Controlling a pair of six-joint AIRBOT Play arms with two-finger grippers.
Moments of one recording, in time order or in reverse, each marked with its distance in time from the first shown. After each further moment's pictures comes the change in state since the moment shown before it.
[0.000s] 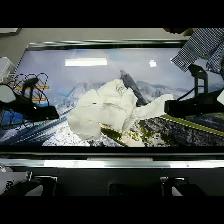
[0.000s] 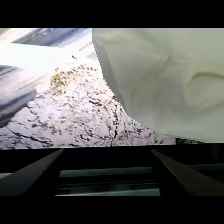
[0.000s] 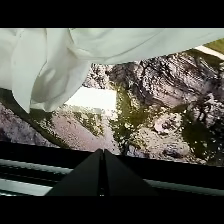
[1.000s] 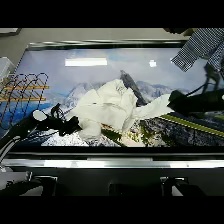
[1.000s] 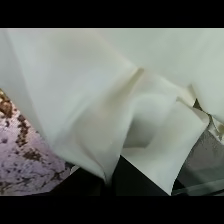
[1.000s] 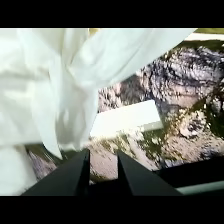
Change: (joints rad) left arm -0.040 -0.145 -0.391 -0.523 0.470 0.005; right arm -0.079 -0.002 0.011 0.015 -0.084 0.362
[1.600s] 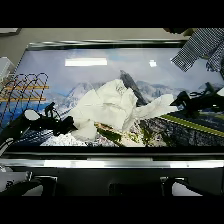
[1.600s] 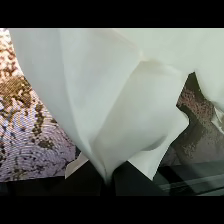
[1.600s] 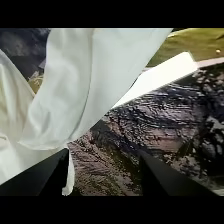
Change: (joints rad) left arm 0.057 0.060 0.002 0.047 -0.070 0.002; right arm -0.290 -0.424 -0.056 0.255 -0.119 -0.224
